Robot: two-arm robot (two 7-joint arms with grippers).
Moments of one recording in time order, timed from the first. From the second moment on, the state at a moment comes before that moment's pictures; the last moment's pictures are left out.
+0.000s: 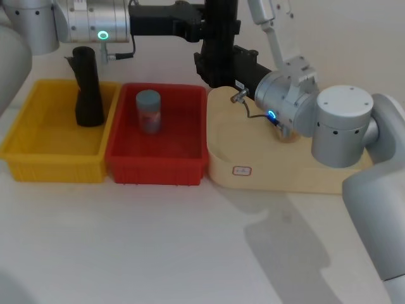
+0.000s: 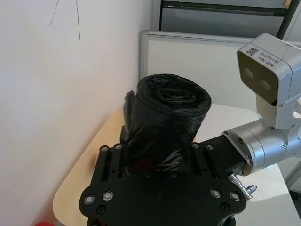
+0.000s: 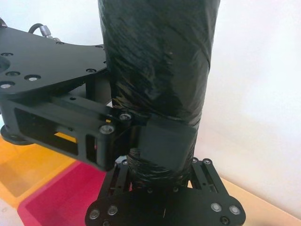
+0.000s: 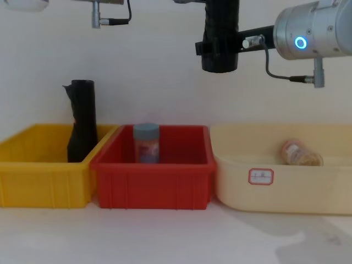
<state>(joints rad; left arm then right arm) -1.24 0.13 0.64 -0.63 -0.58 0.19 -1.18 0.61 0.11 -0.36 -1.43 0.14 0.45 0.28</state>
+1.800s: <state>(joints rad) -1.24 0.13 0.64 -0.63 -0.58 0.19 -1.18 0.62 0.02 -0.11 -1.36 0.04 0.51 -0.14</state>
